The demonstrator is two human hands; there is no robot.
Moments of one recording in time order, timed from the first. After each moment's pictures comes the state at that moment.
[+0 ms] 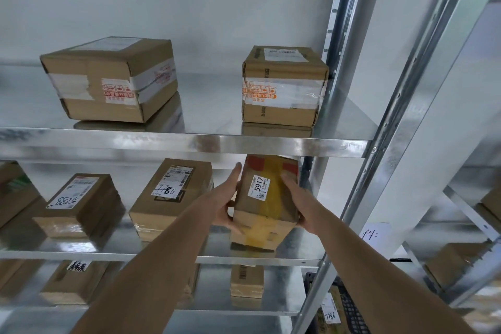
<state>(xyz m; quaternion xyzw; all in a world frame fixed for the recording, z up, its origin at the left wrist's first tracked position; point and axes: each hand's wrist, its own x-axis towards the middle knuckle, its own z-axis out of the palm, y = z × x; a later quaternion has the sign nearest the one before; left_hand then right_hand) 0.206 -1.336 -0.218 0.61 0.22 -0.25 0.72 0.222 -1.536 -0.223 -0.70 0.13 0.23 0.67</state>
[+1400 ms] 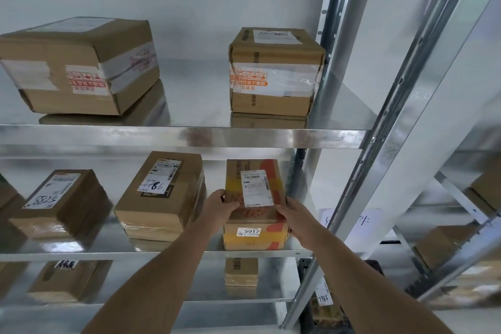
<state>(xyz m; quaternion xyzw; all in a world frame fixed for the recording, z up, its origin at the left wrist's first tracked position) 0.219 -1.343 -0.301 0.80 0.17 -0.07 0.57 0.216 -1.550 -0.284 -0.74 0.10 0.22 0.62</state>
